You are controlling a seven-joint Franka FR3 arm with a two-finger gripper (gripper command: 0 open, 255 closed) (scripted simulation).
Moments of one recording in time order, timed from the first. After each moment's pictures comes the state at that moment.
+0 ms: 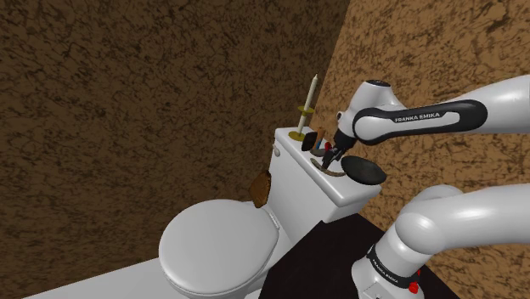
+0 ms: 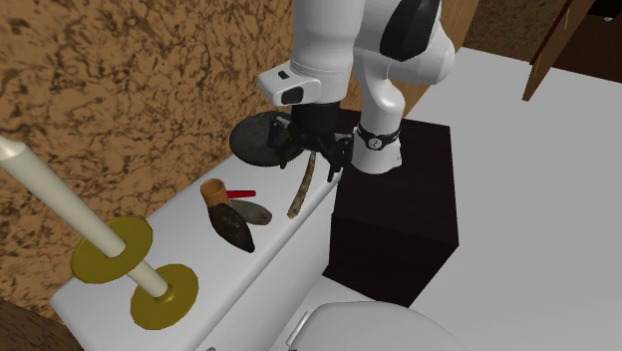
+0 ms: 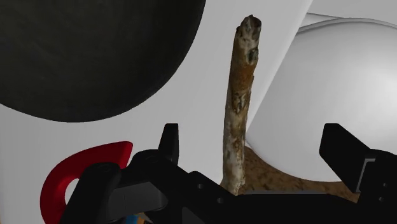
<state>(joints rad) -0.15 -0.71 -0.18 -2.87 -0.21 2.29 -0.16</state>
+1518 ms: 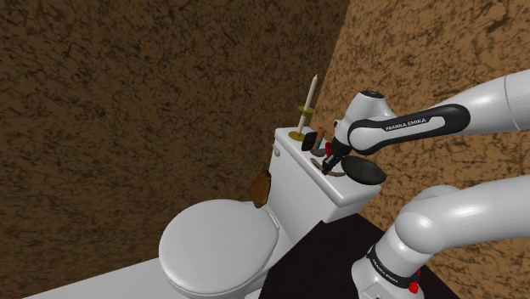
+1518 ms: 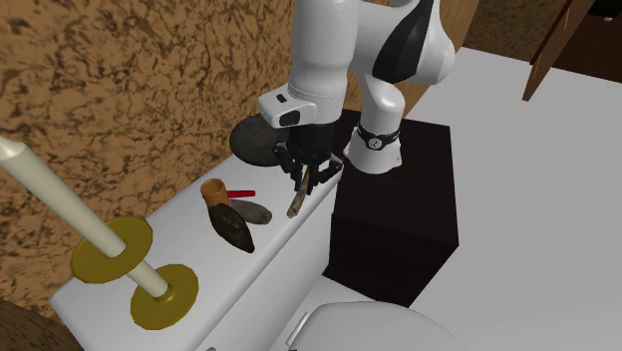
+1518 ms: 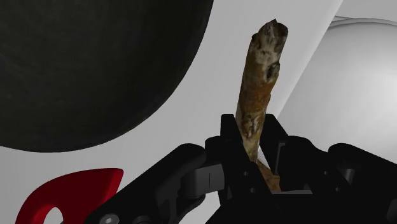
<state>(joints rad) -0.16 -0.62 -0.20 -2.91 -0.23 2.43 -0.16</state>
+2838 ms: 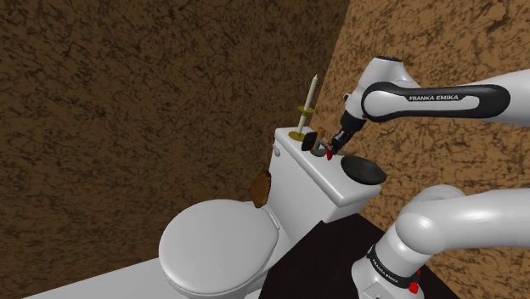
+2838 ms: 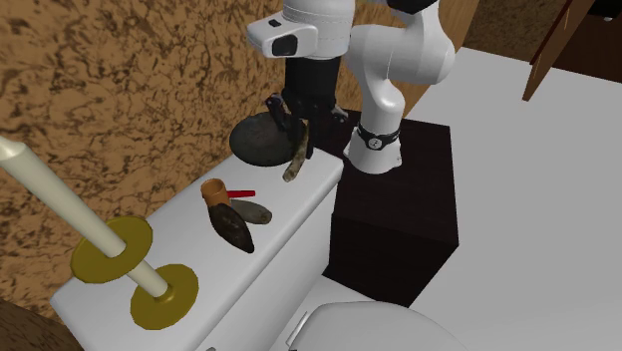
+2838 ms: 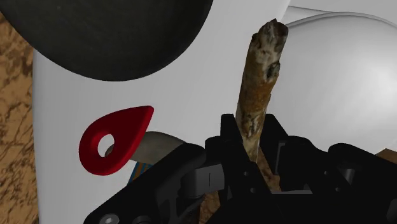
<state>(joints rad) -0.14 -0.78 -0.17 -2.73 -0.19 2.10 -0.18</state>
